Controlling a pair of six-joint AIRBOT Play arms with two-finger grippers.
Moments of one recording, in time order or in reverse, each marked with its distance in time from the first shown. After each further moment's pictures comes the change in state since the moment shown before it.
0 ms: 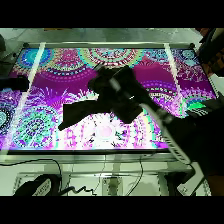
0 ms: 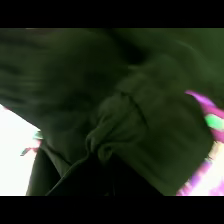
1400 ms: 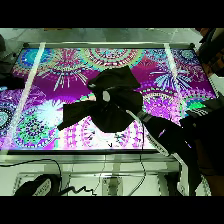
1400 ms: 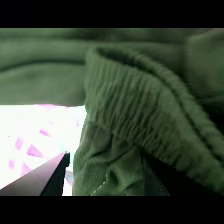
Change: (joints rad) left arm 0.000 0.011 0.005 0.093 0.059 0.000; right arm 0.125 -0.269 -0.064 0.489 -0.212 0.041
